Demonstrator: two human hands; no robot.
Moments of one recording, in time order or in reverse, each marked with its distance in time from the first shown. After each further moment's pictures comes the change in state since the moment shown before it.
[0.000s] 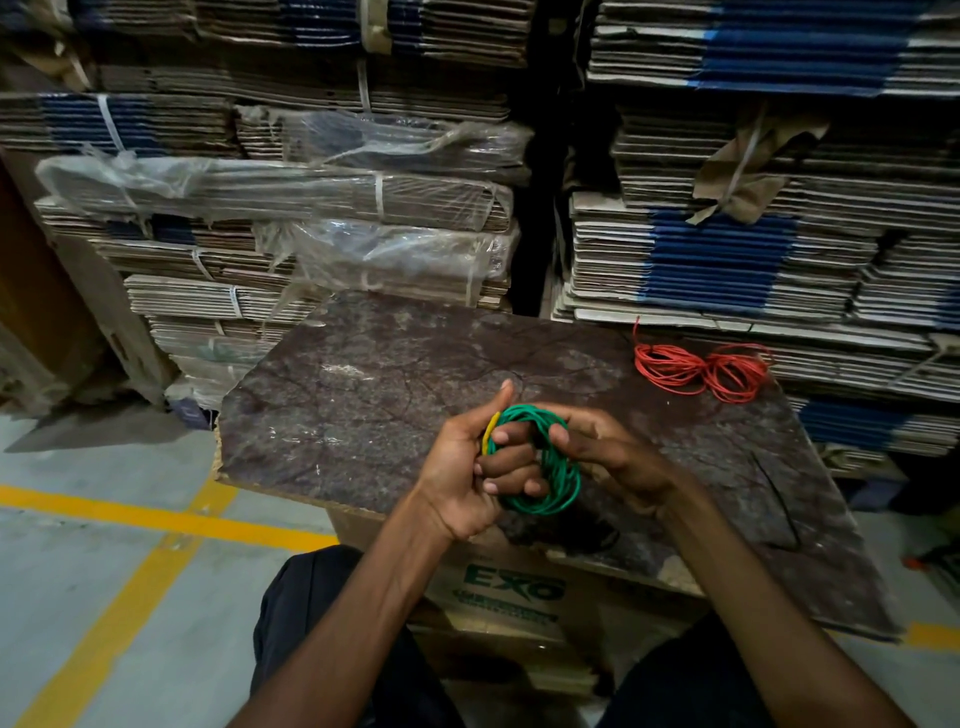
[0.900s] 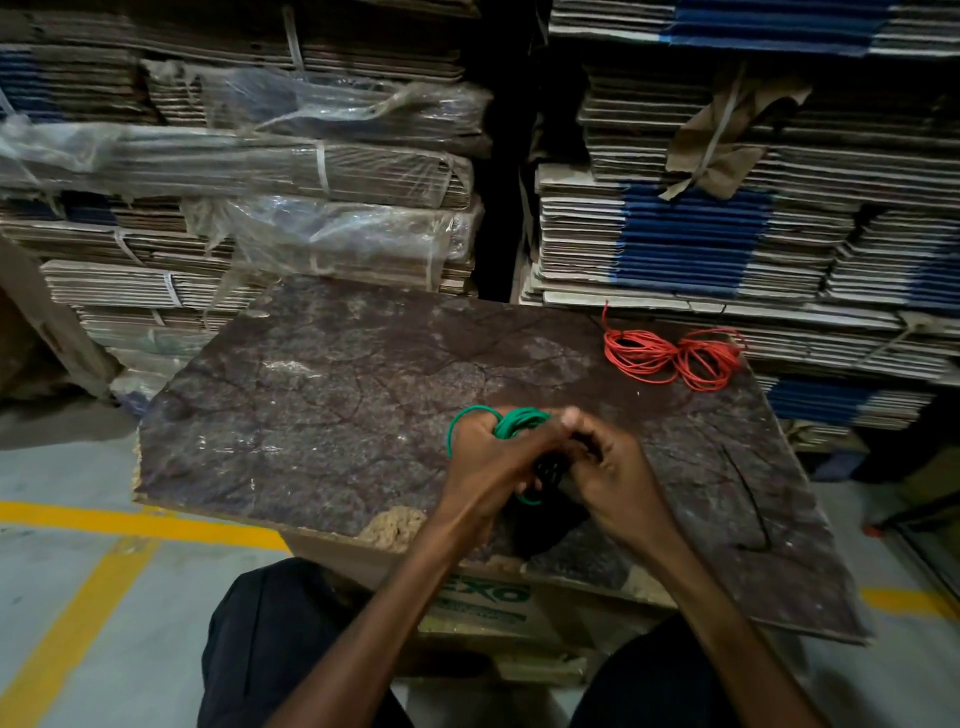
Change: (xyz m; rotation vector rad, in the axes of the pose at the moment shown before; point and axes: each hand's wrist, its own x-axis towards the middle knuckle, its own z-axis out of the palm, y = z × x) left_hand 0.057 -0.036 0.008 0.770 0.620 0.367; right_hand -0.015 0.040 -0.022 -0.297 0.543 -0.306
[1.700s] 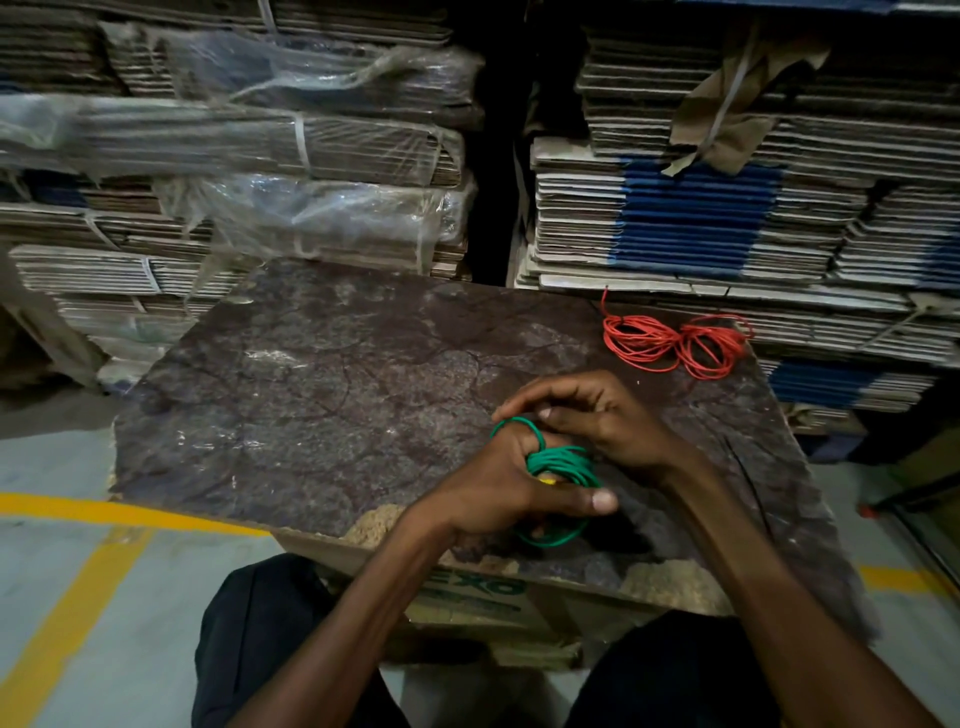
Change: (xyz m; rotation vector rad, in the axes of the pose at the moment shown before) left_hand 0.001 0.009 -0.002 0.067 -0.583 -0.051; right_hand 0.053 -0.007 -0.028 0.055 -0.483 0.079
